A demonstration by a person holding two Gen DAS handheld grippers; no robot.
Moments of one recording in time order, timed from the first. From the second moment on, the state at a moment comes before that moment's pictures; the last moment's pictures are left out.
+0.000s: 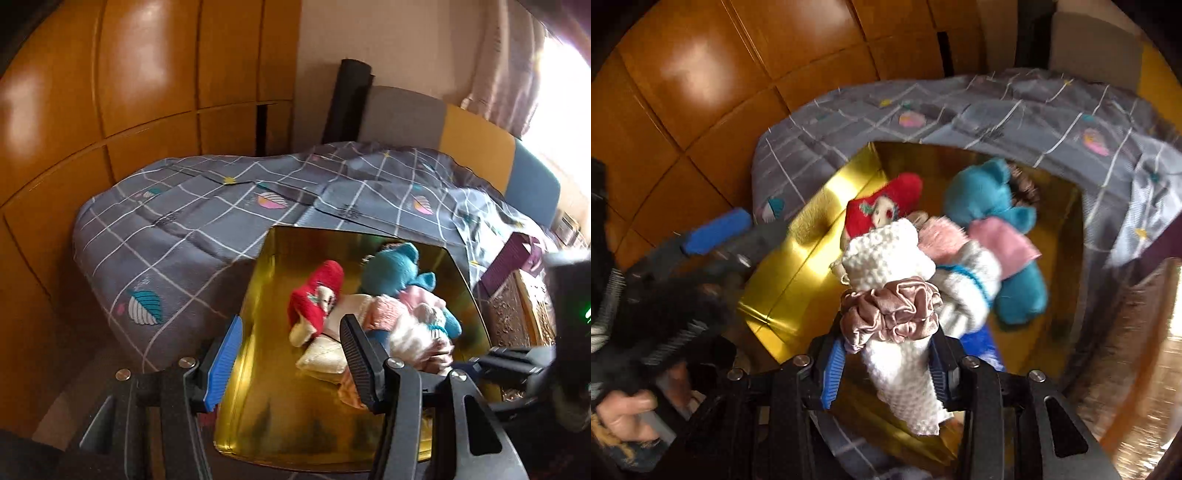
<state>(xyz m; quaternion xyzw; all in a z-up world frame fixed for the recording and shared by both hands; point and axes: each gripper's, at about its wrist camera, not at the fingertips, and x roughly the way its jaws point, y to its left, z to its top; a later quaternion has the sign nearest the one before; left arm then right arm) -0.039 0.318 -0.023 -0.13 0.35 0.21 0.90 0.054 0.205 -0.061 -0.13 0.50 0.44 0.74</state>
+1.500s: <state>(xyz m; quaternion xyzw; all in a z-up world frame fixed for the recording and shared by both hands) -0.029 0.221 0.029 -0.06 0.31 0.08 0.94 0.067 -0.083 0.032 0.02 0.35 0.17 0.92</state>
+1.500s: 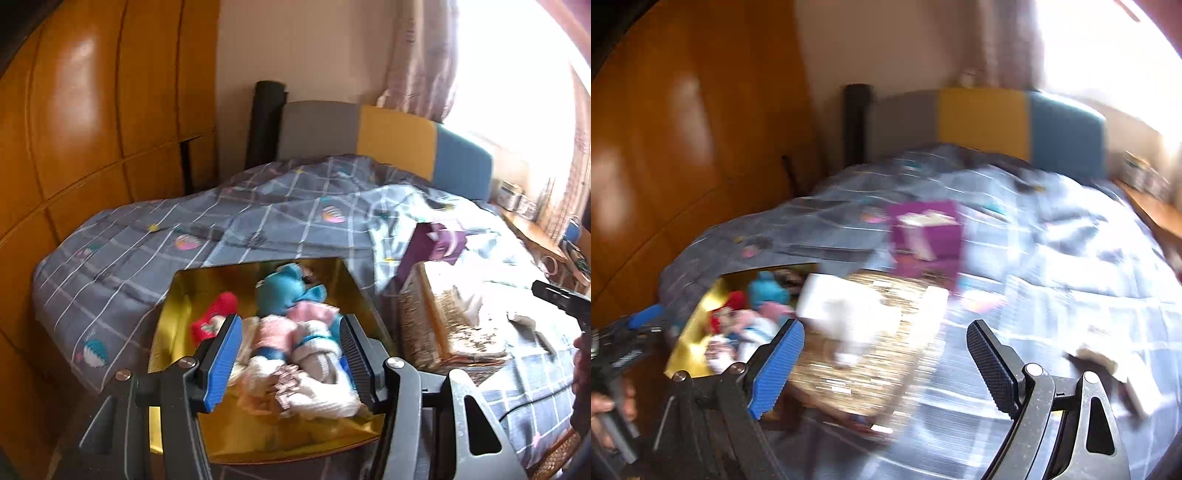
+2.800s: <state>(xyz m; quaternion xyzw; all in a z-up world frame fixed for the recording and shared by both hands) 0.023 -0.030 0.061 0.10 0.35 -0.25 0.90 0.164 -0.370 -0.101 -0.10 0.59 0.03 0.80</state>
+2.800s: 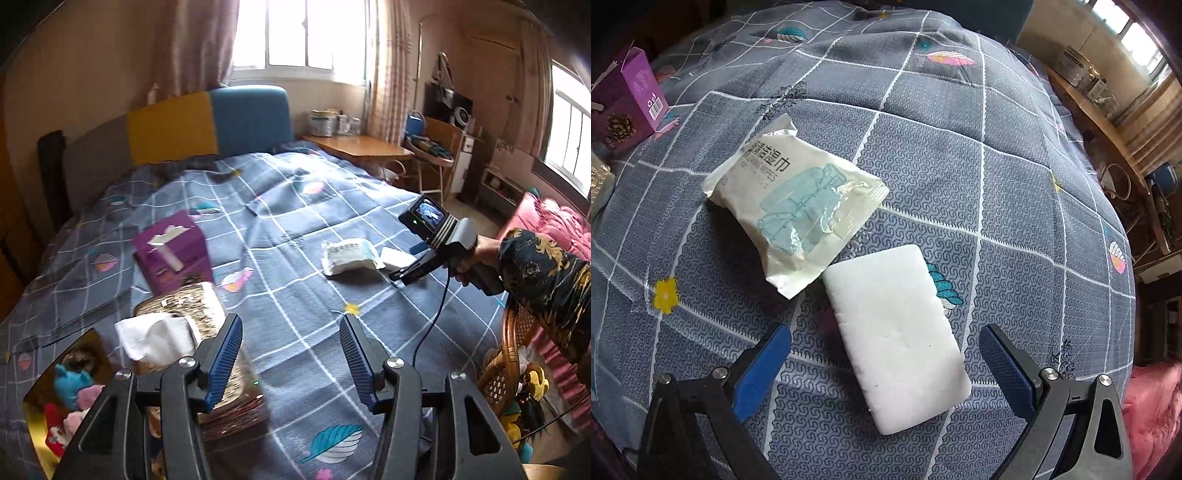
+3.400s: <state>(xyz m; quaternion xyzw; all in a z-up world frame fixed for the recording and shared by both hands) 0.085 -0.180 -0.004 0.26 0.42 -0.28 0.82 0.148 -0.418 -0.068 0.07 0.52 -0.09 0.84</state>
